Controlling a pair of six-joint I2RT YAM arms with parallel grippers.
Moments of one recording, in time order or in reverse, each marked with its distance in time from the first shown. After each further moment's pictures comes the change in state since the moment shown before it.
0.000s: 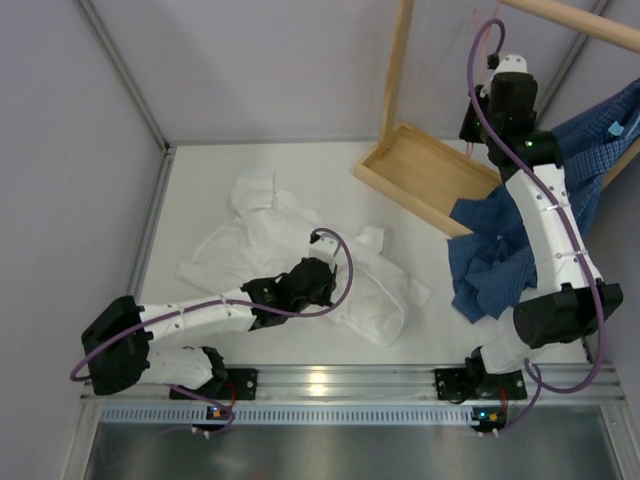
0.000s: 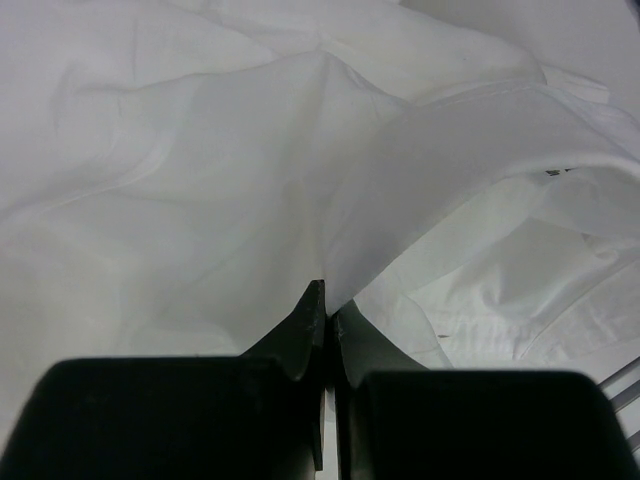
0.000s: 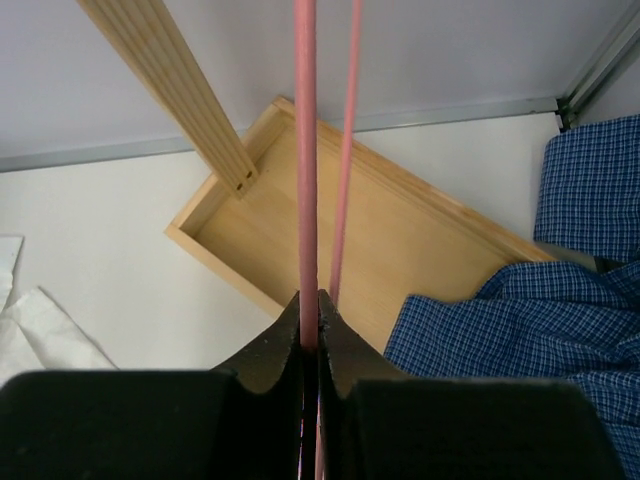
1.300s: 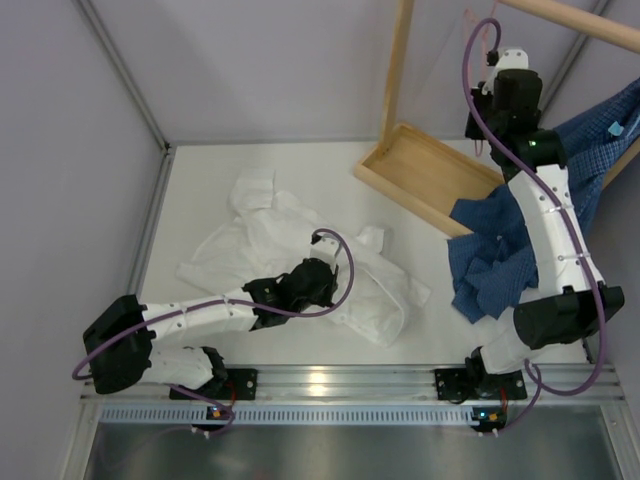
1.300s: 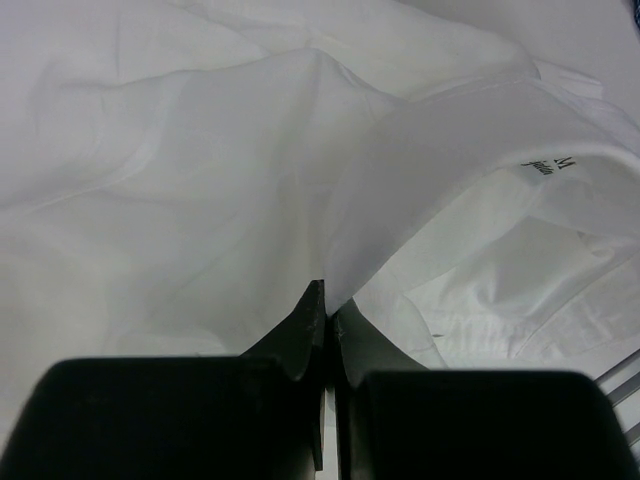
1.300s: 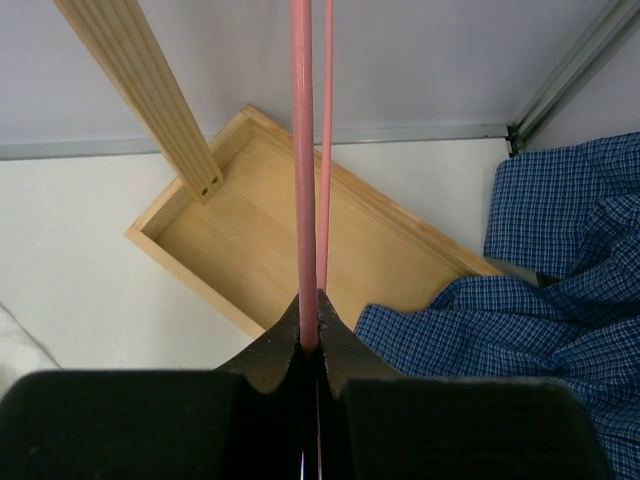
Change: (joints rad) left arm 0.000 0.013 -0.002 0.014 0.020 -0.004; right arm -0.001 -0.005 0.016 -0.001 0.043 -0.110
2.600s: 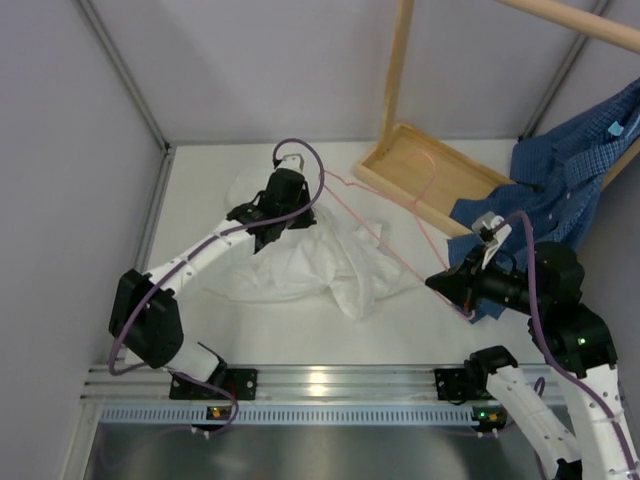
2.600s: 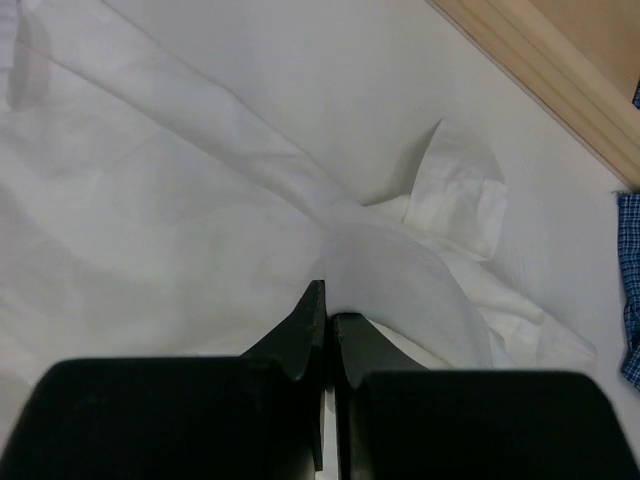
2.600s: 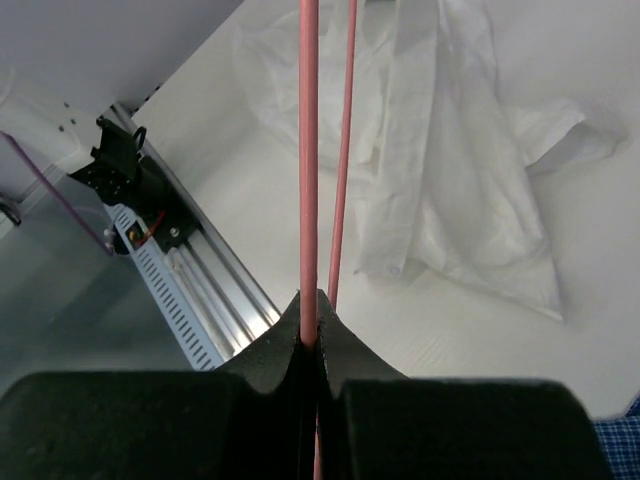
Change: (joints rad) left arm 0.459 0.207 0.459 -0.241 0.149 -0.026; right arm 0.097 -1.029 -0.870 -0.169 -0.881 0.080
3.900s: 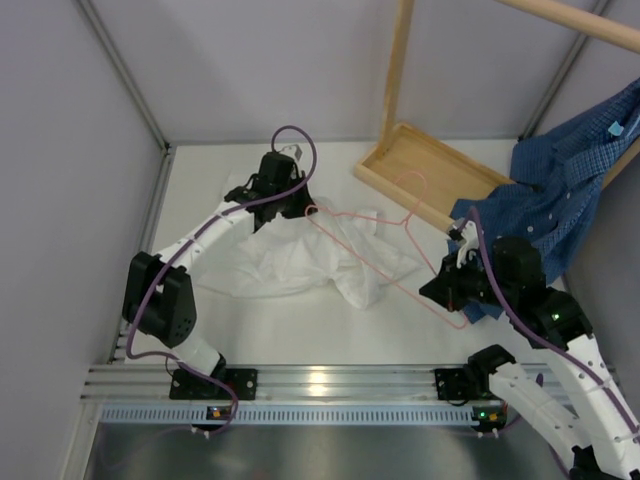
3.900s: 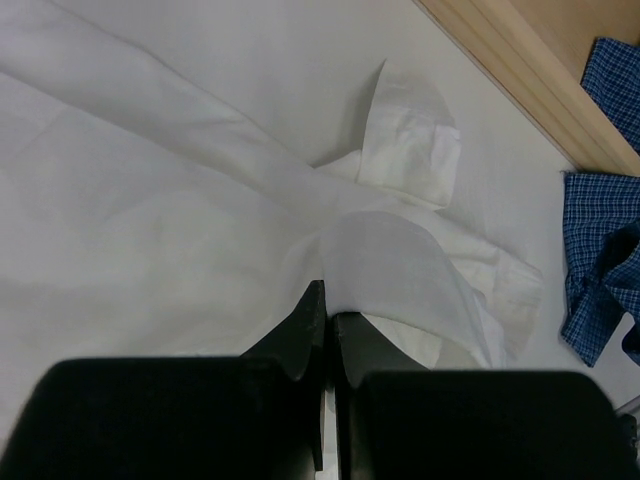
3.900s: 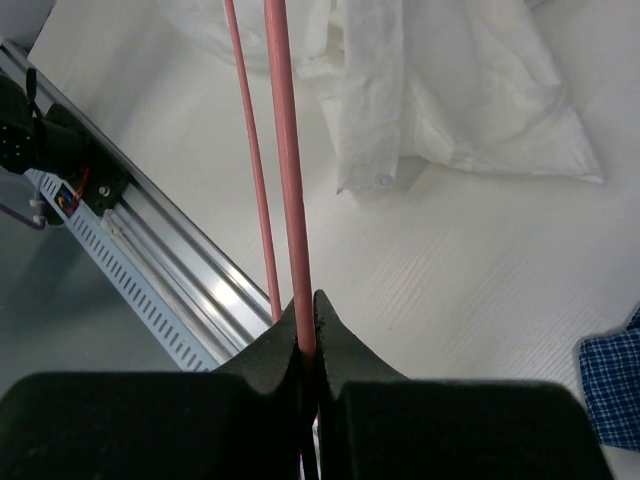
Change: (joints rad) left arm 0.136 0.142 0.135 -0.039 0.291 -0.005; right arm 0.161 0.084 -0.111 -0.044 0.237 0.033
